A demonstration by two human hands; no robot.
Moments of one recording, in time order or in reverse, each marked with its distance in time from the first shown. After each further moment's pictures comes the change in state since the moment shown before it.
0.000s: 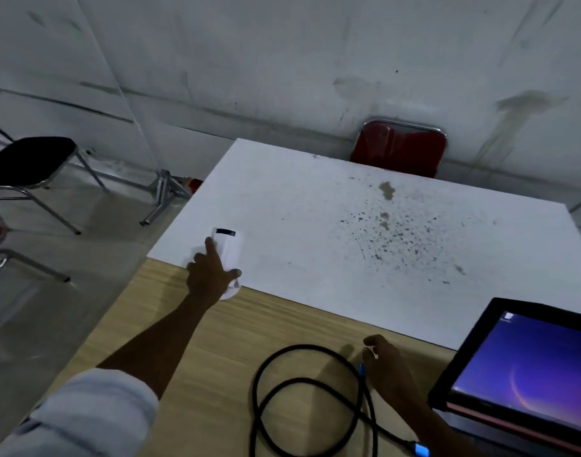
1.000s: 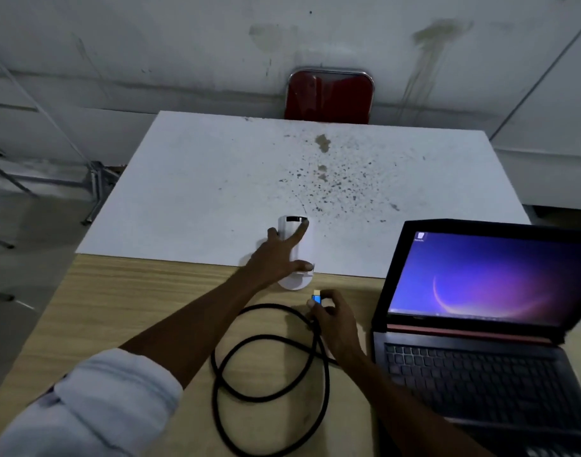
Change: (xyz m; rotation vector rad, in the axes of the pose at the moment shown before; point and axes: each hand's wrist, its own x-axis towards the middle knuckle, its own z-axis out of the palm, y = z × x) left_hand -0.114 0.161 0.100 0.125 -0.450 0.706; right_hand -0.029 0.022 0.011 0.702 0.119 0.088
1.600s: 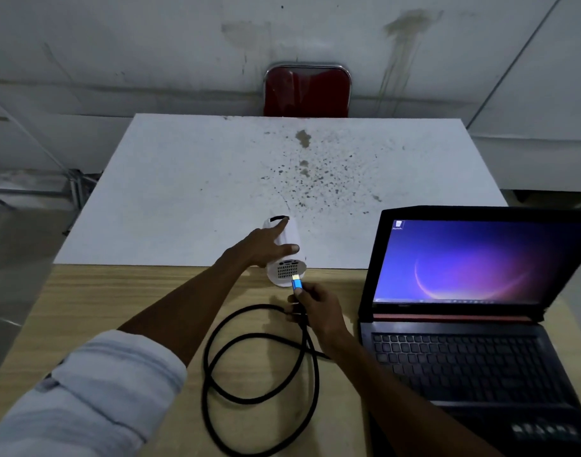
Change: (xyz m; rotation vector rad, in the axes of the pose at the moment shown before) left_hand 0.032 0.000 -0.009 -0.057 -0.208 -0.060; right_hand 0.001 -0.018 0.001 0.364 -0.115 0.158
